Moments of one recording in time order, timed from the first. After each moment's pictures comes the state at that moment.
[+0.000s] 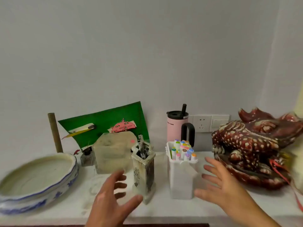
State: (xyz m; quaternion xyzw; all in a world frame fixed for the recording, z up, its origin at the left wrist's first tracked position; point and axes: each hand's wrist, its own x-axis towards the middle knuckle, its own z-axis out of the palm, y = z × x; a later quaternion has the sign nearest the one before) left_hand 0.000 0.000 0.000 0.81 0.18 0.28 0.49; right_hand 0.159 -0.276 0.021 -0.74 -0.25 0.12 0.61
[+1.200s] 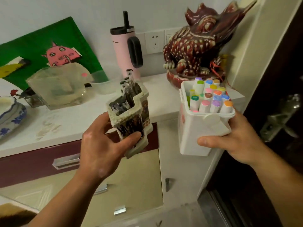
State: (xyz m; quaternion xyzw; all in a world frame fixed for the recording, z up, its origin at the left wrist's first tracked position) left_hand -0.029 -0.134 -0.011 0.87 0.06 0.29 0.39; right_hand 0.080 -0.433 -0.023 -0.72 -0.30 0.00 0.62
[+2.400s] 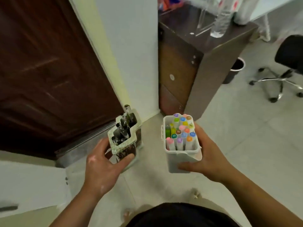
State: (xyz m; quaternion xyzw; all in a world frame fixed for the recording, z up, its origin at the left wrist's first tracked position) left_hand -0.484 -0.300 -0.194 0.66 -0.60 -0.29 0.35; right_hand -0.790 -0.313 -0.205 -0.60 0.52 -0.33 0.51
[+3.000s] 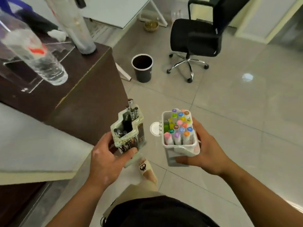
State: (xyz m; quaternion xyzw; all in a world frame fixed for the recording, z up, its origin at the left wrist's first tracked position) left_hand -0.933 -0.538 -0.227 0.48 -0.74 -0.40 0.24; right_hand -1.199 -0.386 -0.223 -0.45 0.67 -0.44 0.40
